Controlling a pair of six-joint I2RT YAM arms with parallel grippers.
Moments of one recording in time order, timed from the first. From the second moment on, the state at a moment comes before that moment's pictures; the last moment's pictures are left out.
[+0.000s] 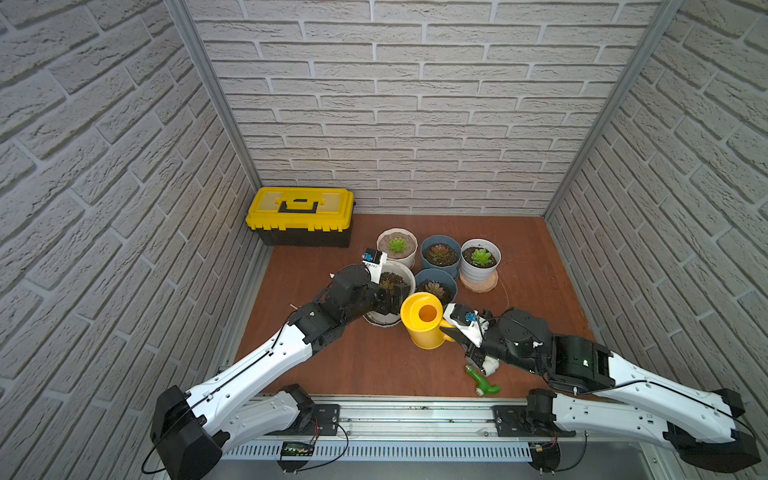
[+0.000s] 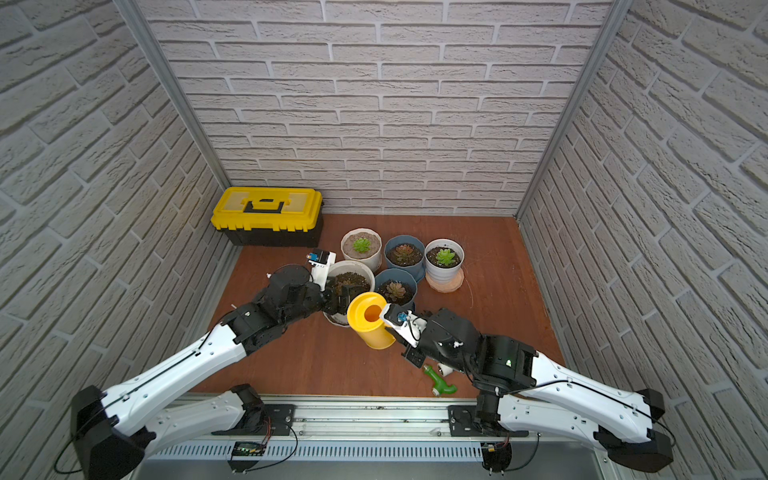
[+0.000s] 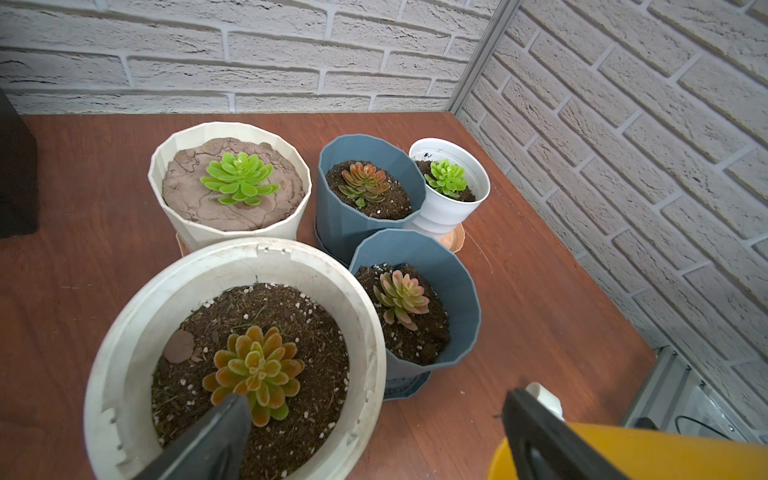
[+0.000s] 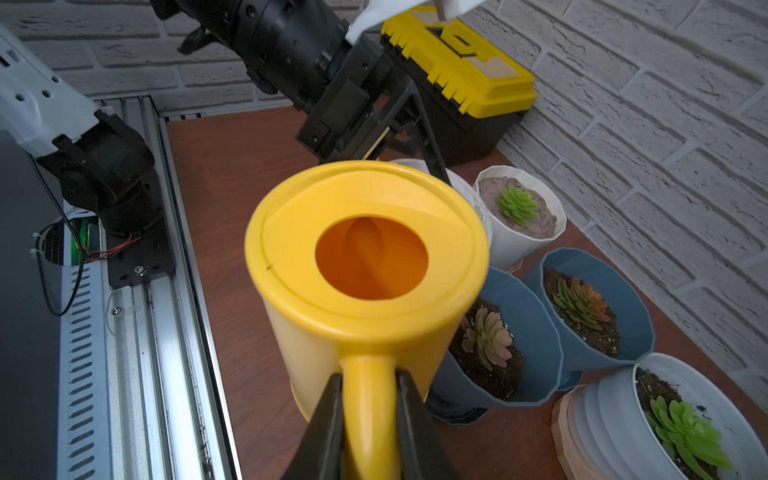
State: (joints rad) left arm -0.67 1.04 0.85 -0.28 0.00 -0.40; right arm 1.11 0.77 0.90 -0.58 0.24 -0.08
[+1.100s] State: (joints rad) left arm -0.67 0.75 0.99 -0.52 -0.12 -0.22; right arm 1.10 0.62 0.95 -0.72 0.36 -0.06
